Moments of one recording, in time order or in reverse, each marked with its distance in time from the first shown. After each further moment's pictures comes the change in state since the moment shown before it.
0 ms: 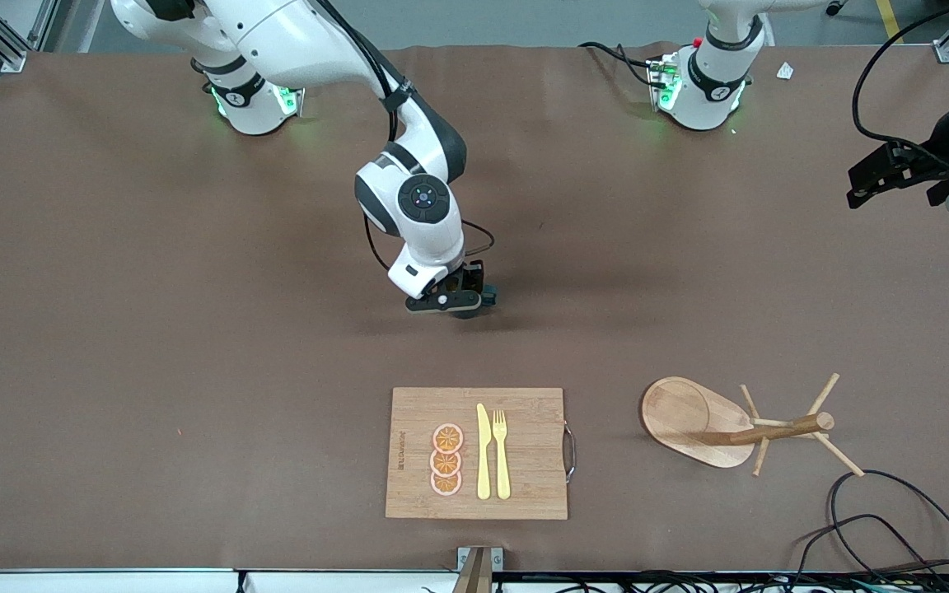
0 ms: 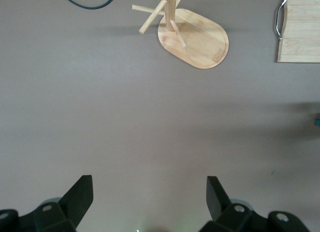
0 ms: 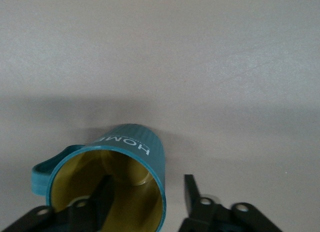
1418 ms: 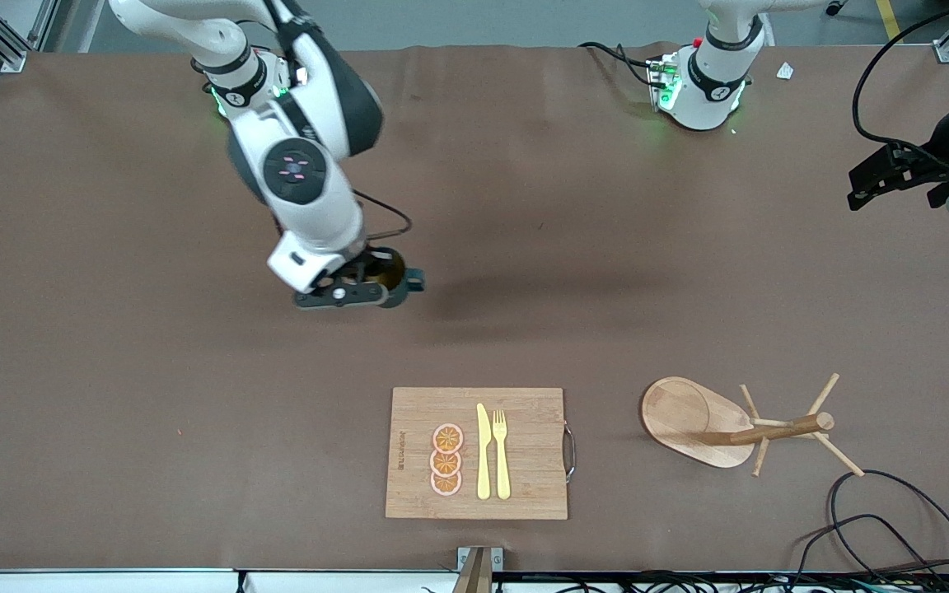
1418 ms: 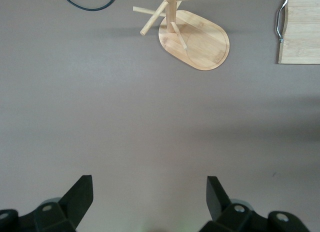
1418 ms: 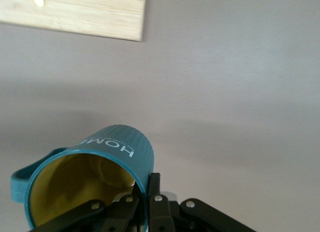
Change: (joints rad) left arm 0.005 -0.002 0.002 -0.012 0.000 0.015 0.002; right arm -0.232 -0.341 -0.018 -0.070 -0.007 -0.371 -0.344
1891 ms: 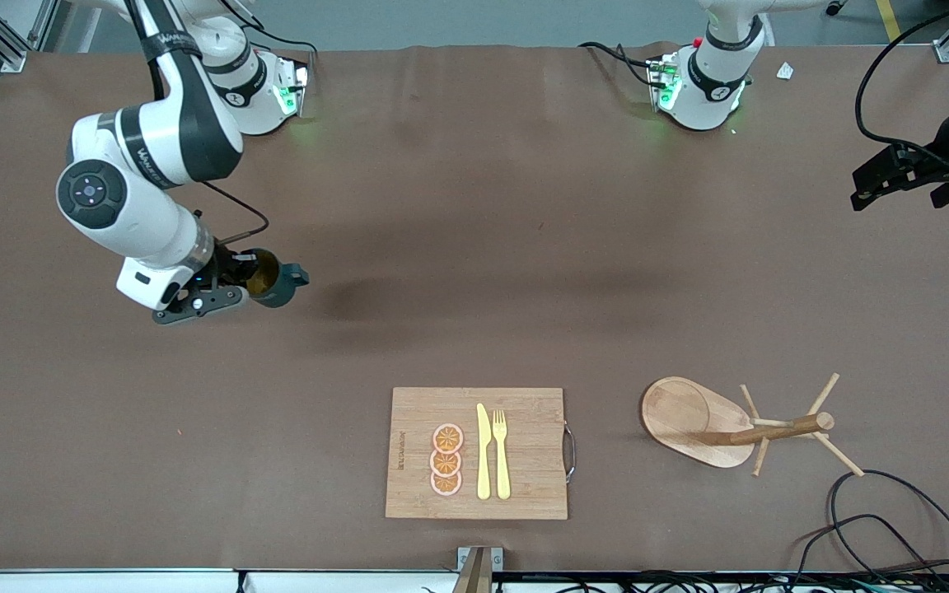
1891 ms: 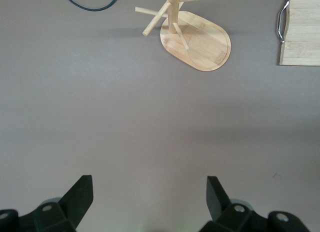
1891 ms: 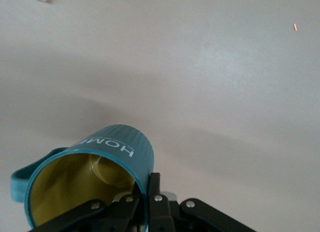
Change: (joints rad) left arm 0.002 -0.001 0.003 0.000 0.000 0.001 0.000; right arm -0.283 -0.162 -0.007 -0.293 -0.004 0.118 -0.430
